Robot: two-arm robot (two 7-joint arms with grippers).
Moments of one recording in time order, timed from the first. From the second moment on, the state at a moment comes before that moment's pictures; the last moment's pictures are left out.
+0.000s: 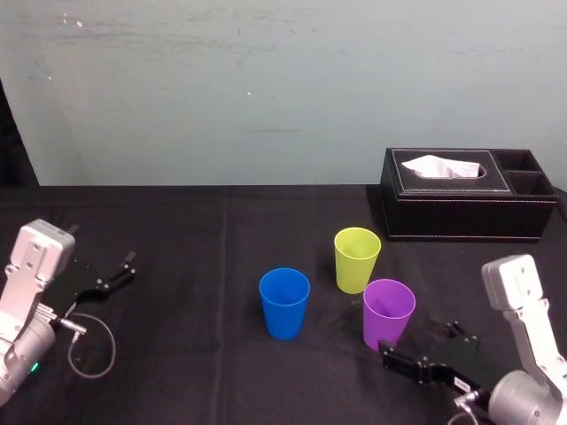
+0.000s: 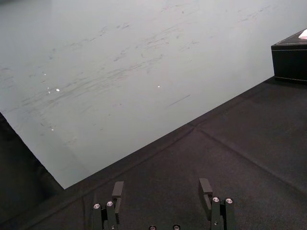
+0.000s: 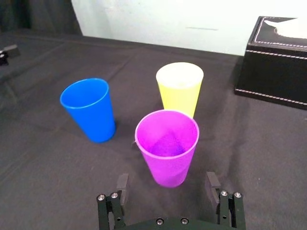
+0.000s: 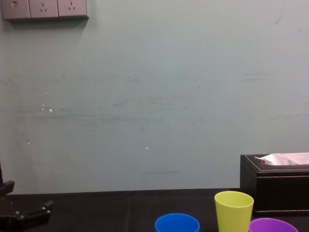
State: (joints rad) left arm -0.20 0.60 0.45 -1.41 -0.25 -0.12 0.03; right arm -0.09 0.56 -0.29 -1.81 0.48 0.35 0.10
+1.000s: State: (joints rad) left arm -0.20 0.60 0.45 -1.41 -0.25 -0.12 0.03; right arm 0.03 0.43 -0.32 -1.67 0.36 0.38 0.11
